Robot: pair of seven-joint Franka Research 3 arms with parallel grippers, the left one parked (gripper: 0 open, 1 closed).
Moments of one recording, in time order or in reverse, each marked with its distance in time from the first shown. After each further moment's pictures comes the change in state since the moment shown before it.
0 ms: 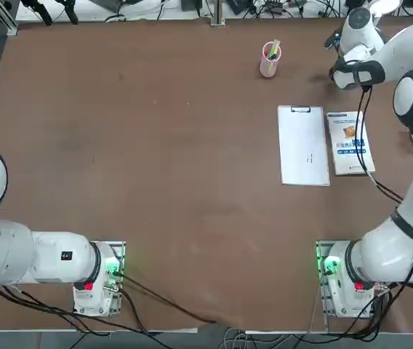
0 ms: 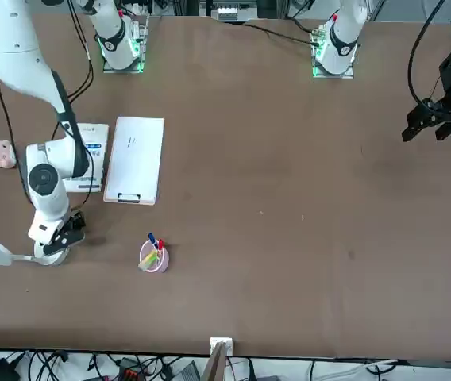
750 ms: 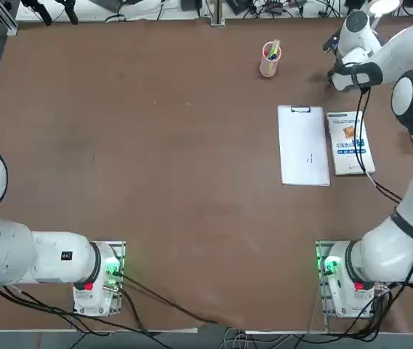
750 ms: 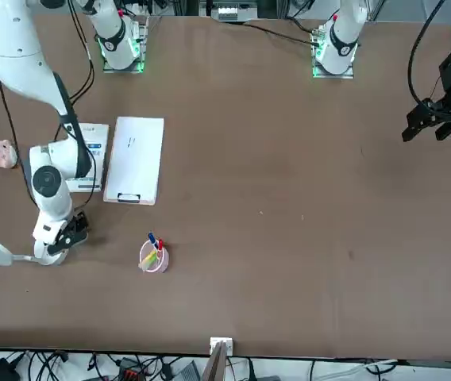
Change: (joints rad) arm 0.000 0.019 0.002 -0.001 0.000 0.002 0.004
